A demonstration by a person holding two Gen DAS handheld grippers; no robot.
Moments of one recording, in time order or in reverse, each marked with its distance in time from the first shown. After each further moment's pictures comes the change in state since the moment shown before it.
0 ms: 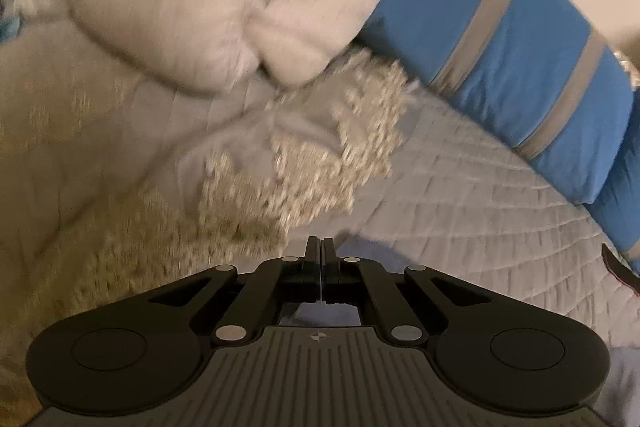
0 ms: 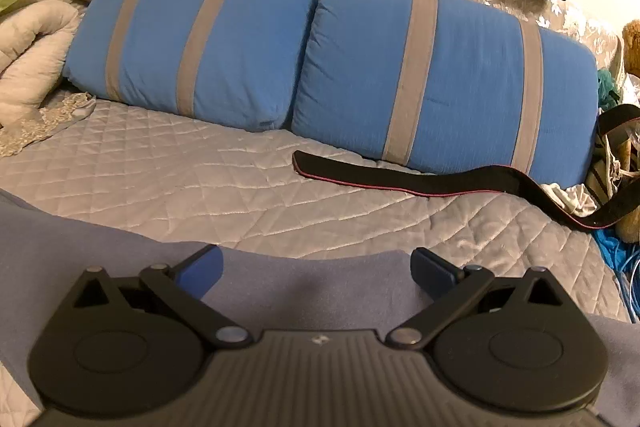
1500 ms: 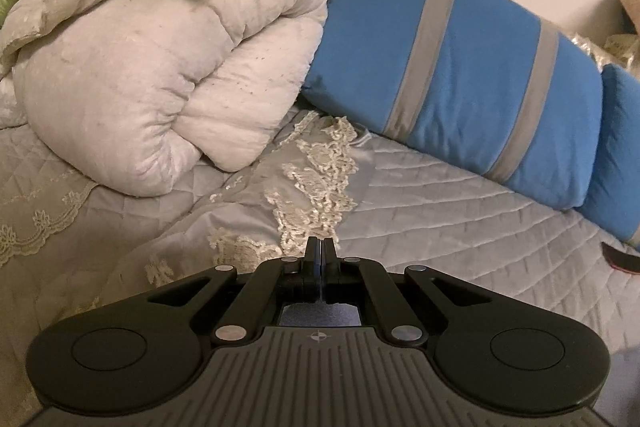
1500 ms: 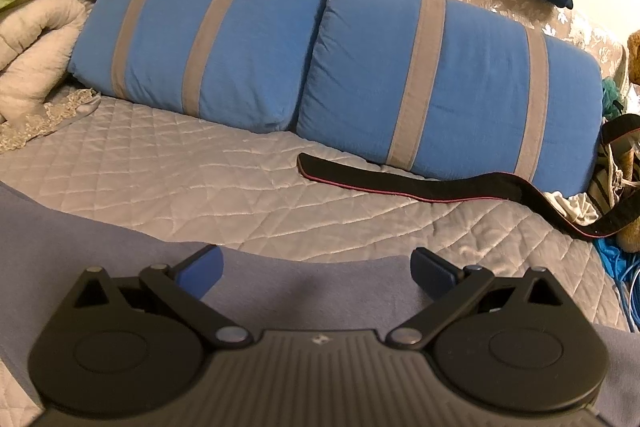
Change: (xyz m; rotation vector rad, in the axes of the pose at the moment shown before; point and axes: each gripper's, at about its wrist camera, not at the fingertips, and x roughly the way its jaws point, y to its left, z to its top) left arm 0.012 -0.059 0.023 0.180 -0.154 0.010; right arm 0.001 0.004 0.001 -0.024 -0.005 0.006
